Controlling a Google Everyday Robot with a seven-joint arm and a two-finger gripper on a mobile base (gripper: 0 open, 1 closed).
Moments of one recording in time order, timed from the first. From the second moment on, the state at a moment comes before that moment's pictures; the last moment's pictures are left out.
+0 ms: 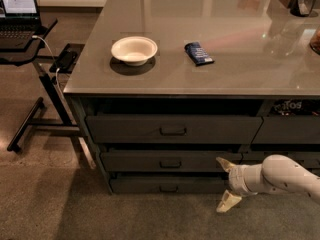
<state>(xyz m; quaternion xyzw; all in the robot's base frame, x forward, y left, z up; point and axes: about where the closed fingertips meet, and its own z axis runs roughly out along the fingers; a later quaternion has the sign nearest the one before) 0.488 -0.226 0.482 -0.65 0.69 0.08 0.30</state>
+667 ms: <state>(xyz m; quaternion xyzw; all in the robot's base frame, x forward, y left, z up) 0.510 -0.240 0.382 -0.62 0.72 0.10 0.29</state>
